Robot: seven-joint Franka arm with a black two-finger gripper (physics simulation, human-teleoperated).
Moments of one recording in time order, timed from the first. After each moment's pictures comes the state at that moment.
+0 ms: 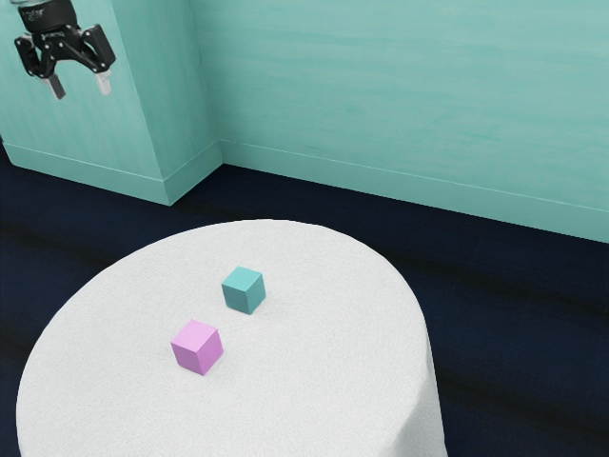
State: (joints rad) arm 0.07 0.21 0.30 -1.07 -0.14 1.30 0.06
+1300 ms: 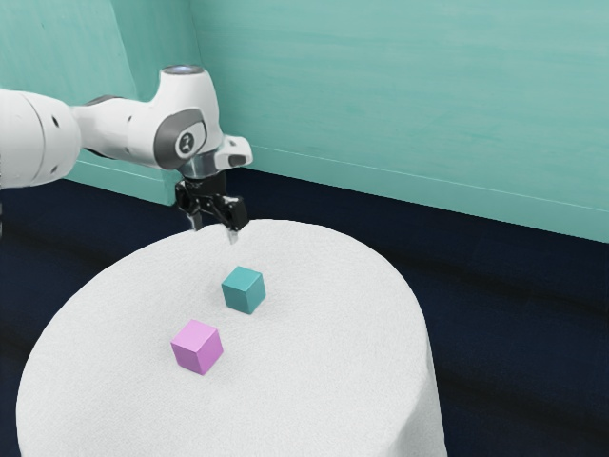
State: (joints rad) arm -0.10 0.32 0.15 -1.73 0.02 2.06 0.09
